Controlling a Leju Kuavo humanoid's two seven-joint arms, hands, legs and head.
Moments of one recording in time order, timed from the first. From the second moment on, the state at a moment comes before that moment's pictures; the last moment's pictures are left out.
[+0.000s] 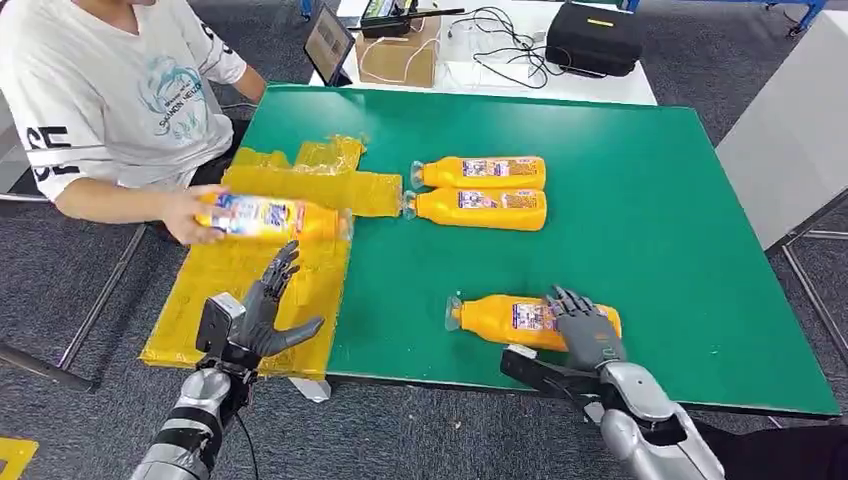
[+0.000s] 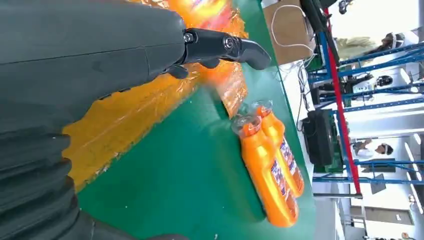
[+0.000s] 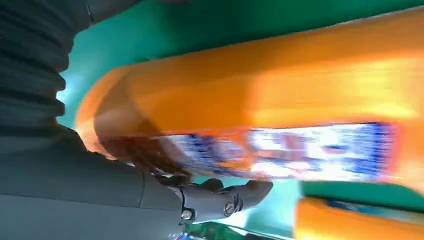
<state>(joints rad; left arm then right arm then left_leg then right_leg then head) -0.25 -0.07 0.09 -0.95 -0.19 -0.22 -0.70 -0.17 -0.32 0.39 -1.32 0.95 0.06 0.12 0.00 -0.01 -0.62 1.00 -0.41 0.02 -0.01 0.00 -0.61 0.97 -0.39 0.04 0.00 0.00</state>
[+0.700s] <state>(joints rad) -0.27 -0.09 0.10 -0.95 -0.20 -0.25 -0.70 -0.35 -0.31 0.37 -1.04 0.91 0.10 0.06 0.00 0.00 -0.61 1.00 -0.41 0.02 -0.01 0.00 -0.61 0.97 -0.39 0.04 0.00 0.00</state>
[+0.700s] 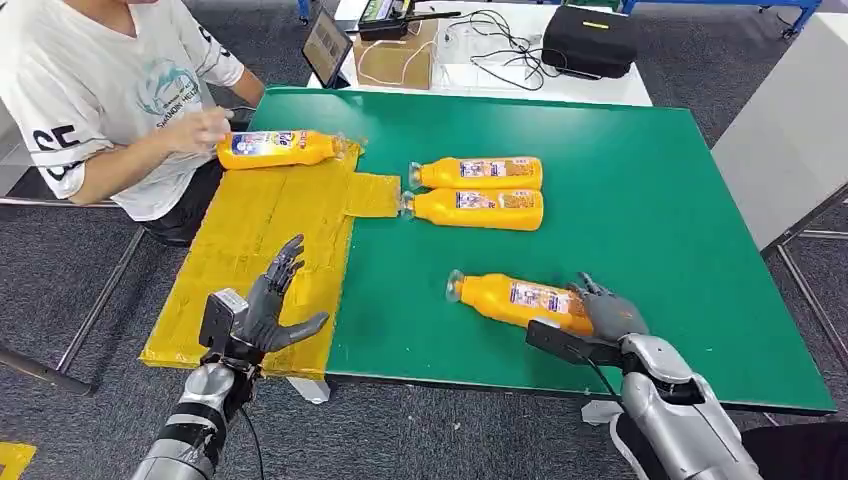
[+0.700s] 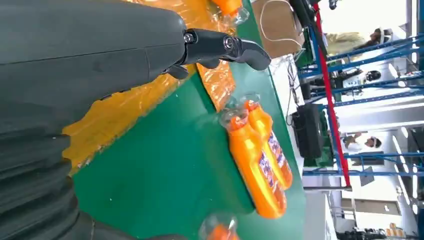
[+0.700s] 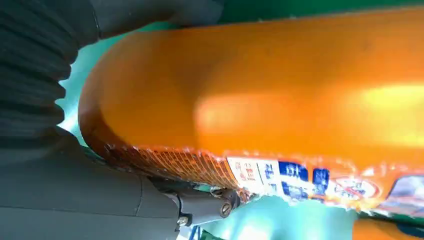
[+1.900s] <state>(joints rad) -0.35 -0.17 -0.06 -0.88 -0.04 -0.11 -0.45 -0.27 0.14 0.31 -1.04 0.37 -0.34 -0.26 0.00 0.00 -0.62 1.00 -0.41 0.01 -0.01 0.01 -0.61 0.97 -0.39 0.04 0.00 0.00</state>
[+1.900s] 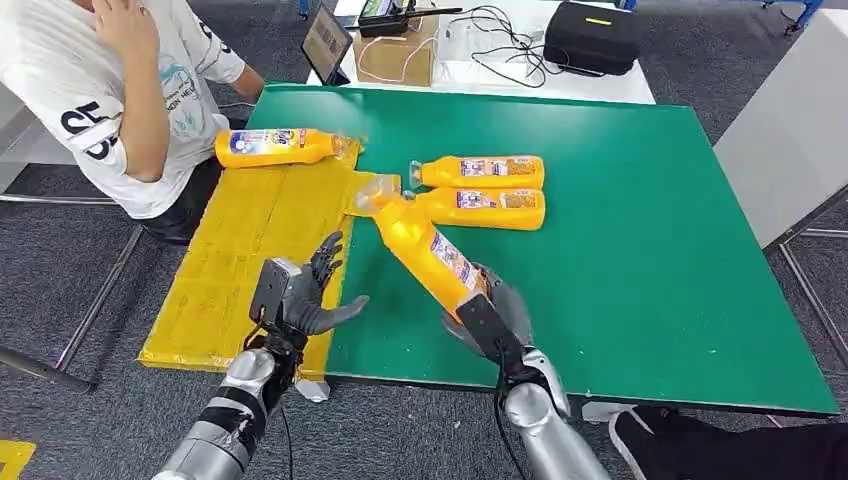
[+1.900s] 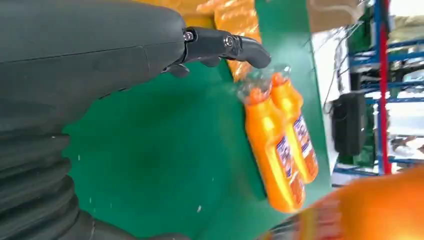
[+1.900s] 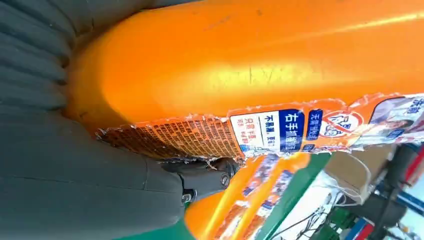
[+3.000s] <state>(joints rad) -0.33 -0.17 -0.16 -0.93 0.17 -0.24 -0.42 -0.36 0.24 0.50 -0.89 0.44 -0.24 -0.23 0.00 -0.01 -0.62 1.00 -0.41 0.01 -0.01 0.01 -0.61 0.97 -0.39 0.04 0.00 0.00</state>
